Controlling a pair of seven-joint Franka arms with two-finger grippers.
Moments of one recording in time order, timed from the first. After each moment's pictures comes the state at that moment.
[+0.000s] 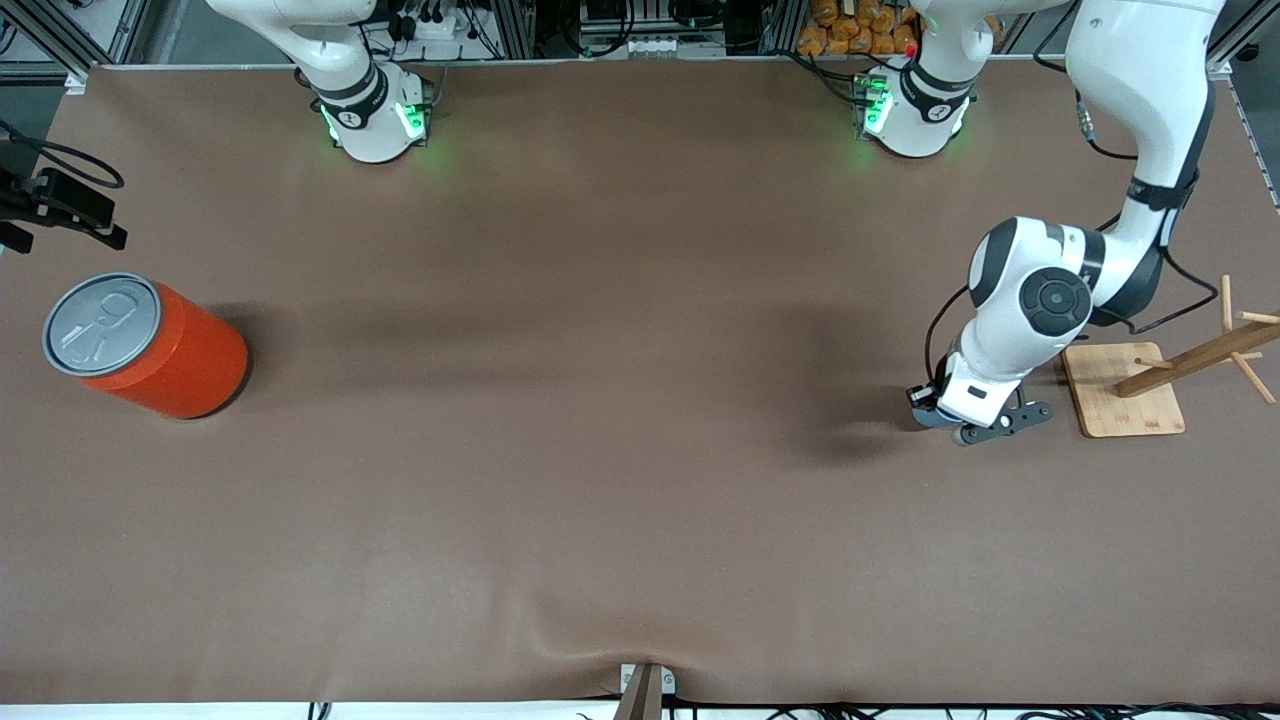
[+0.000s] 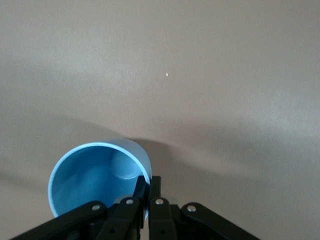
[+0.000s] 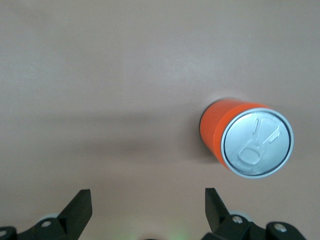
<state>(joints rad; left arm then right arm) 0.06 0.36 -0.25 -2.05 0.22 2.44 -0.64 -0.05 -0.01 -0.01 -1.48 0.00 1.42 -0.05</state>
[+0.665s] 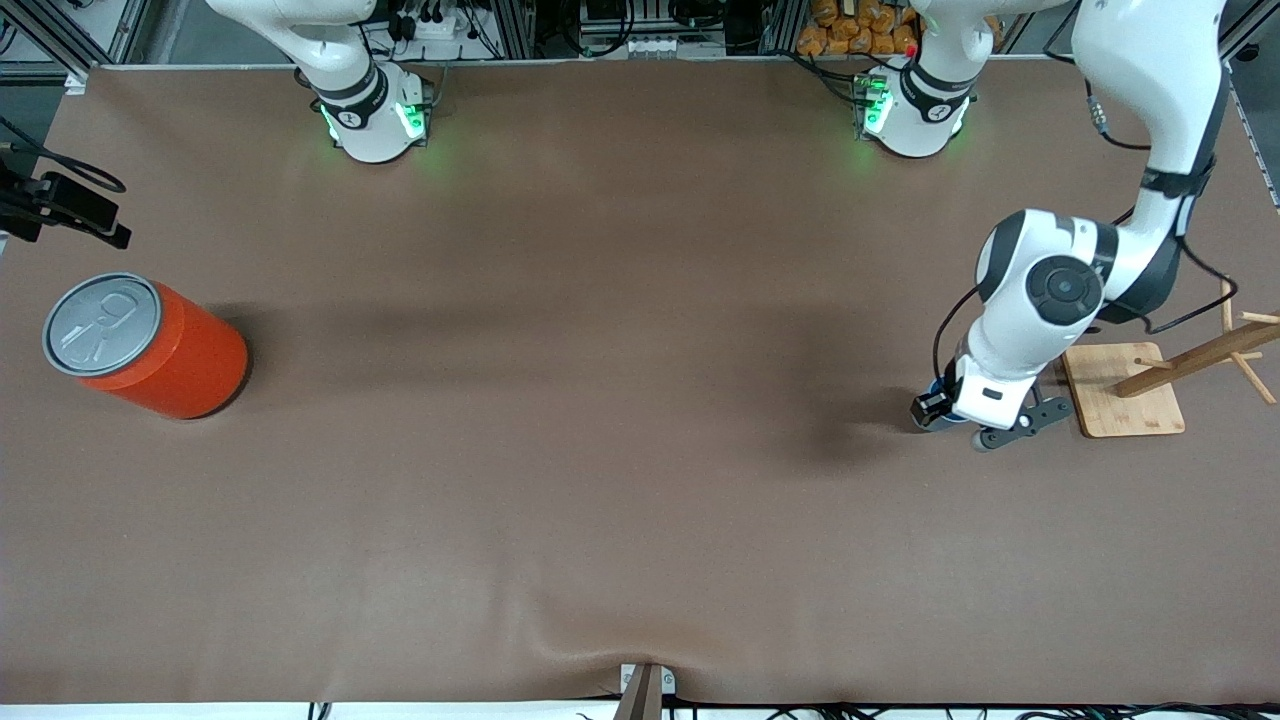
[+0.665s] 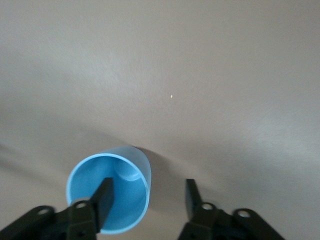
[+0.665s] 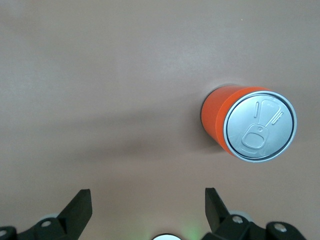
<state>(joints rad) 0.06 0.29 -0.26 -2.00 0.24 2.37 -0.73 -0.05 -0.01 -0.01 -1.48 0.01 1.41 0.04</state>
